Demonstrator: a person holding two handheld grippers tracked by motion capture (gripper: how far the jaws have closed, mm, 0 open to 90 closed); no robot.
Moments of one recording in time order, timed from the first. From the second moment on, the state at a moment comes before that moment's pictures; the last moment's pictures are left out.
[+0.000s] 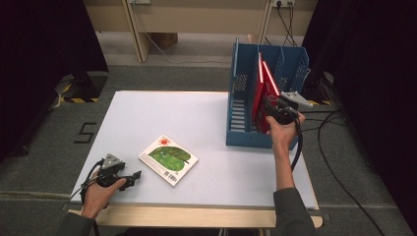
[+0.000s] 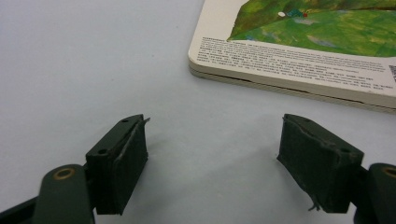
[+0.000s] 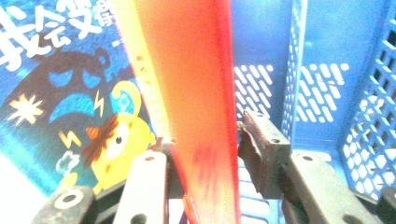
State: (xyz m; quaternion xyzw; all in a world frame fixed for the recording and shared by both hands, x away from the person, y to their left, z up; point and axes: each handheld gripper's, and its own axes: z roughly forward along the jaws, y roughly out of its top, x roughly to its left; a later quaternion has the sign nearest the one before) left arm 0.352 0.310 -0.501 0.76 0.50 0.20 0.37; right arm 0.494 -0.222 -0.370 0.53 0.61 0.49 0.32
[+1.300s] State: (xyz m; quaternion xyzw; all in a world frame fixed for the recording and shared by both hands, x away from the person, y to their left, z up) left arm 0.352 0.311 -0.503 0.76 0.50 0.20 0.37; right arm 0.478 -0.209 -0.386 0.48 0.64 0.49 0.34
